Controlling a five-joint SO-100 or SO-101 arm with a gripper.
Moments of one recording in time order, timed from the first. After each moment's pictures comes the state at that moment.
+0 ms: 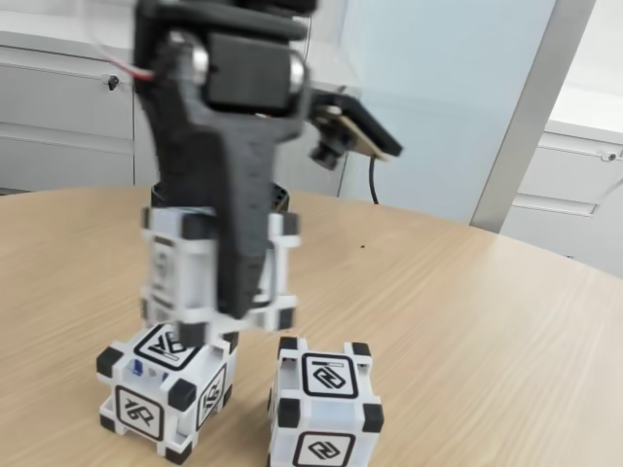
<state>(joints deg) 28.9 101.3 96.5 78.0 -32.8</state>
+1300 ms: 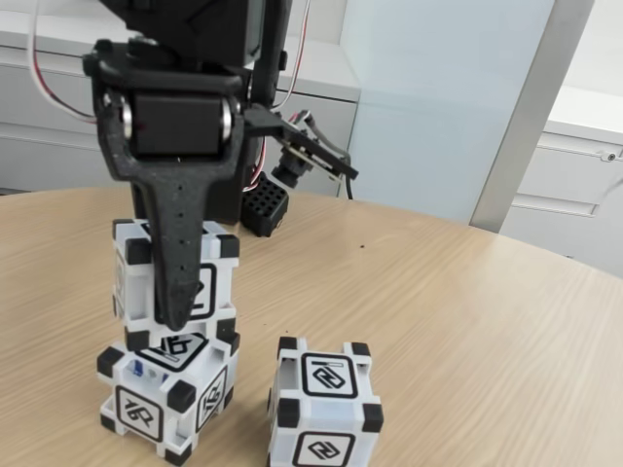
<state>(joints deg) 35.3 102.3 106.0 78.0 -31.2</state>
